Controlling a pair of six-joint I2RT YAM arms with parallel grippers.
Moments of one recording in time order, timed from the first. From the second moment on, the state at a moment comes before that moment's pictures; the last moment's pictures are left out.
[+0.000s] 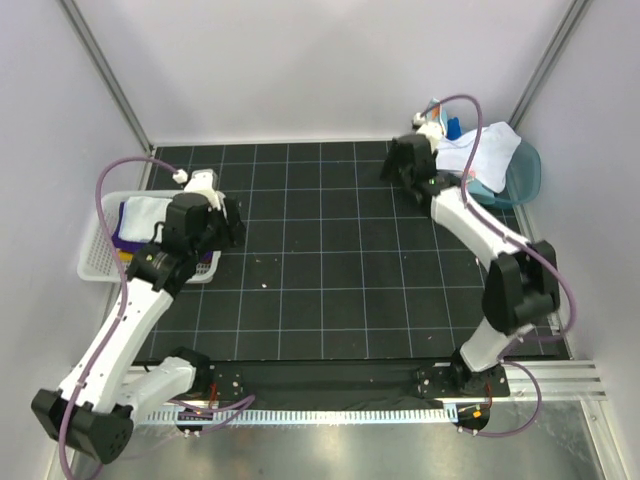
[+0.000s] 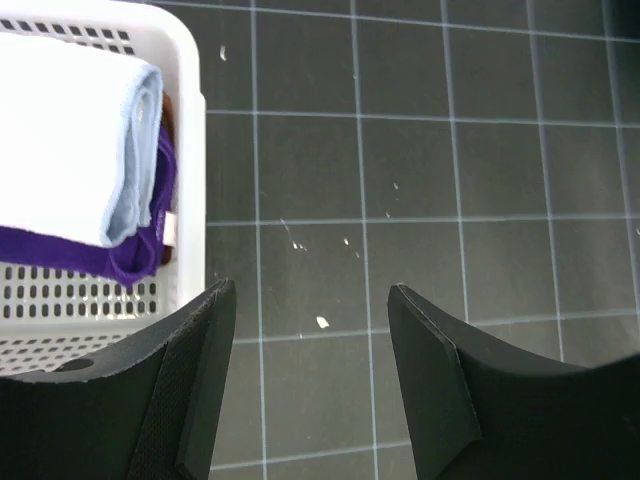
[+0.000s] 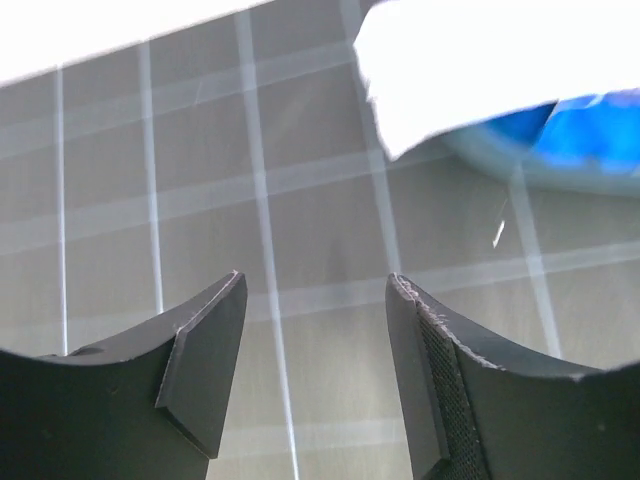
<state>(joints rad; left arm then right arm) -0.36 1.01 1.05 -0.63 -0.18 -0.33 0.39 1.58 1.23 -0.20 0.36 0.44</state>
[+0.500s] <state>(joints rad) -0.39 0.87 0.89 -0.66 -0.05 -0.29 0.16 2.13 1.82 -0.39 0.48 0.32</state>
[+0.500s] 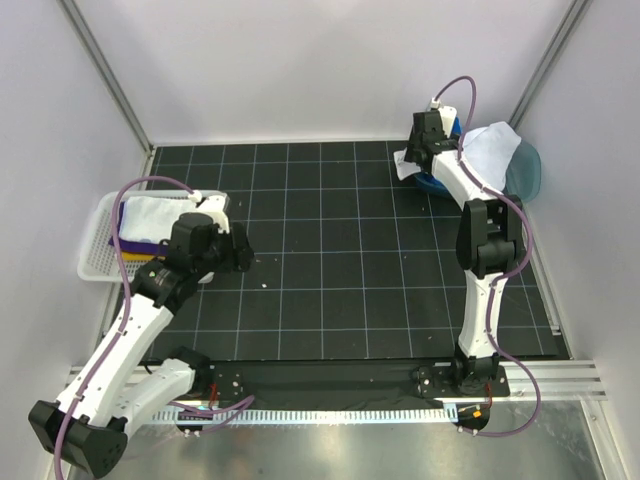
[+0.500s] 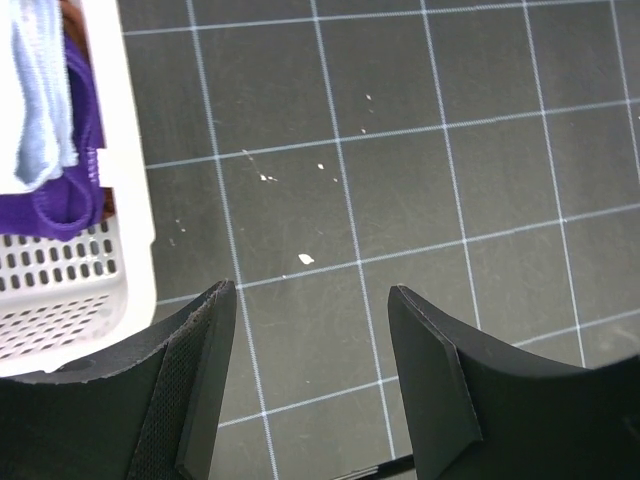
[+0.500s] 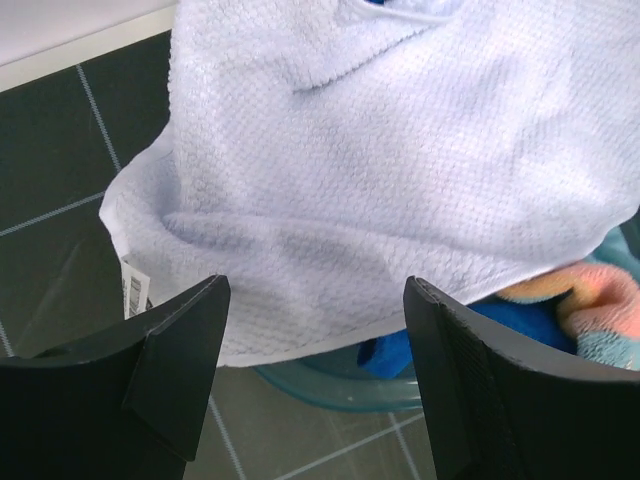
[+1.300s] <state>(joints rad) -0.41 0.88 0.89 -0.66 0.03 -0.29 0.15 2.15 1.80 -0.44 0.44 0.35</state>
